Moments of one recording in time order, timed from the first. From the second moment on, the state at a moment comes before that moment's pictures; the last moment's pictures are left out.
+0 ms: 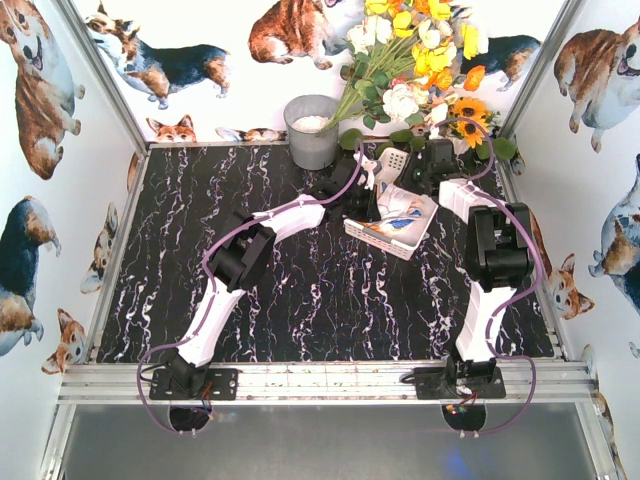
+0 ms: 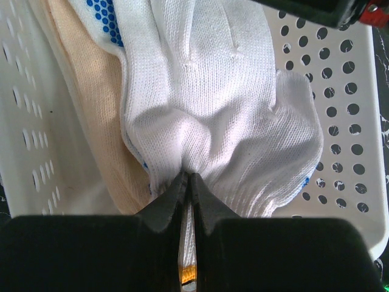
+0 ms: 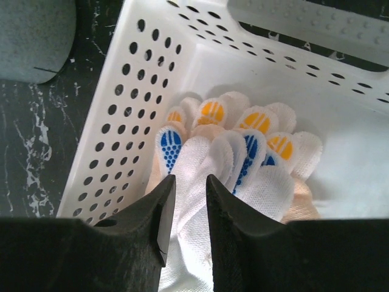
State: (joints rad) left arm -0.68 2.40 1.89 -0.12 0.33 -0.40; right arm 0.07 1.98 1.39 -0.06 -0.16 0.42
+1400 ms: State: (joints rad) left arm -0.68 2.40 1.88 -0.10 0.34 -0.41; right arm 0.08 2.13 1.52 -0.16 -0.21 0.44
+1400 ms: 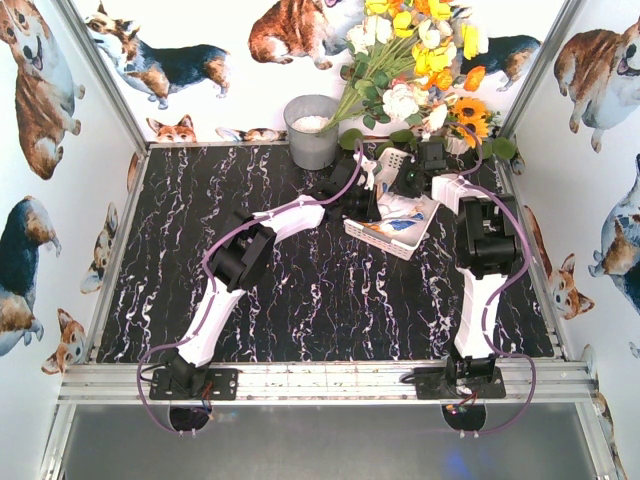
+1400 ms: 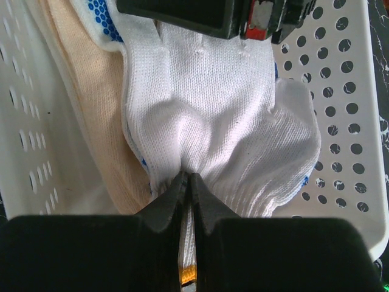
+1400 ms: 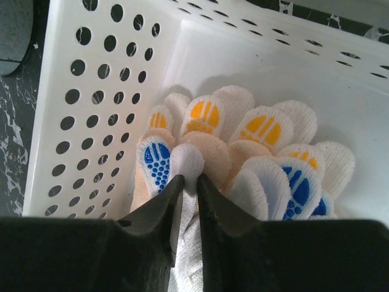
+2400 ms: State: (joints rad) left arm -0.68 2.40 1.88 -0.09 0.35 -0.41; right arm 0.08 2.15 1.51 0.02 -0.33 0.47
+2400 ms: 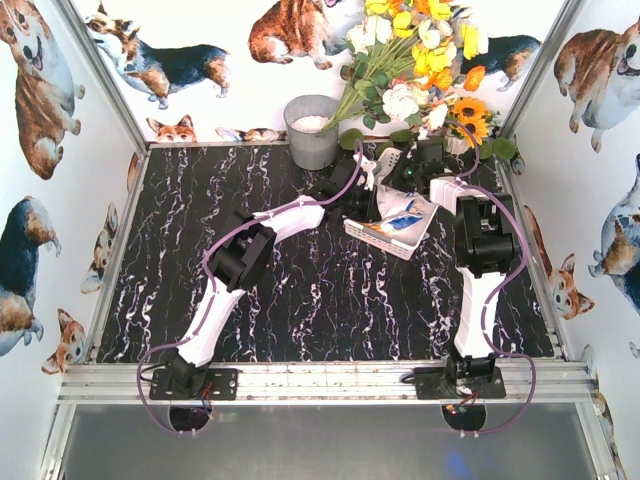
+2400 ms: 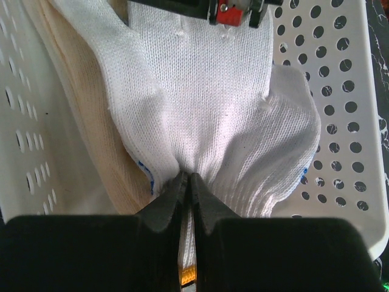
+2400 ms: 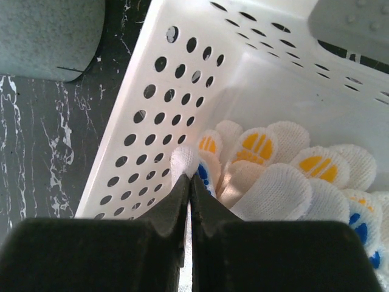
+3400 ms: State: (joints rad) left arm -0.68 2.27 1.85 -0.14 0.33 -0.41; right arm 0.05 1.72 1.25 -0.25 -0.30 0.47
